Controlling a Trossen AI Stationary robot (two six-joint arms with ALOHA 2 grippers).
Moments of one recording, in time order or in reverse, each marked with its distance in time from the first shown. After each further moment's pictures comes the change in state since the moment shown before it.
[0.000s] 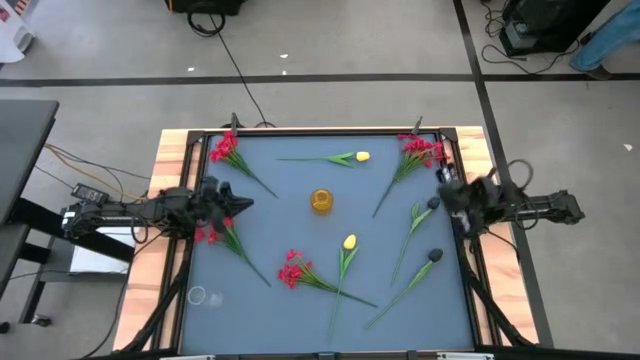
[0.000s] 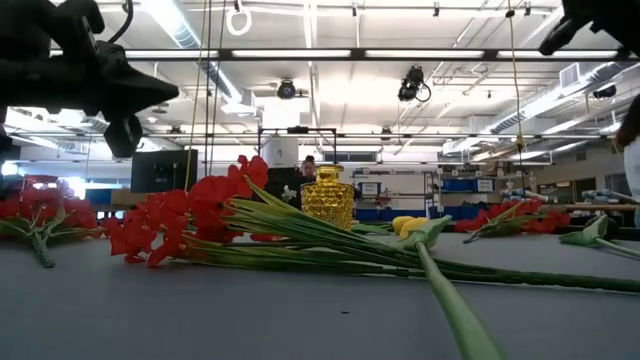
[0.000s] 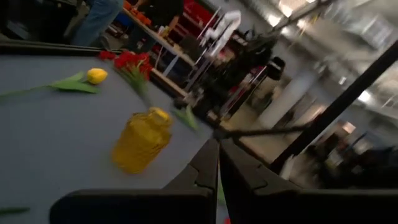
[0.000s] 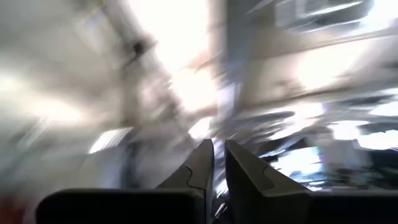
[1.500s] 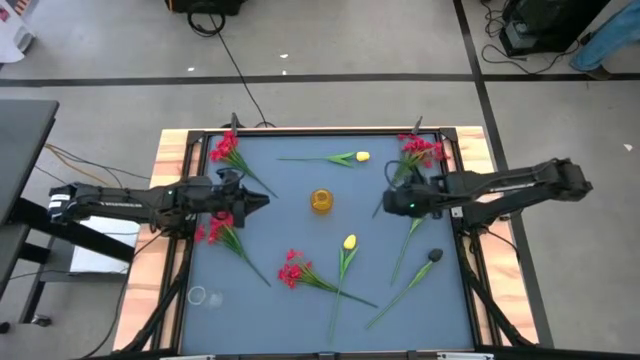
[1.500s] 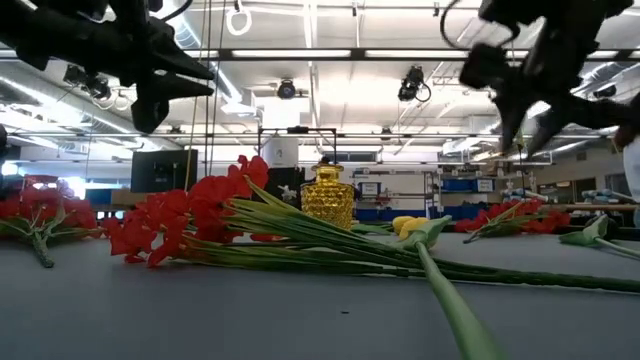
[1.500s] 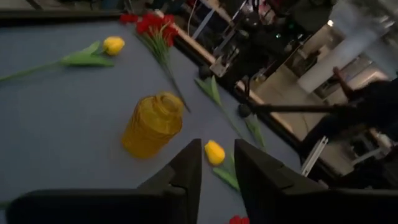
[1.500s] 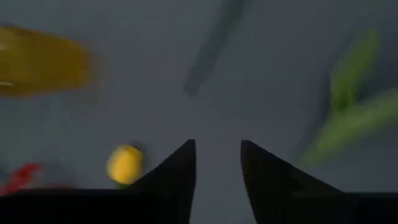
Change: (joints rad) left arm 0.004 0.493 0.344 -0.136 -0.001 0.002; right arm -0.018 0.994 0.761 -1.720 0.005 1.457
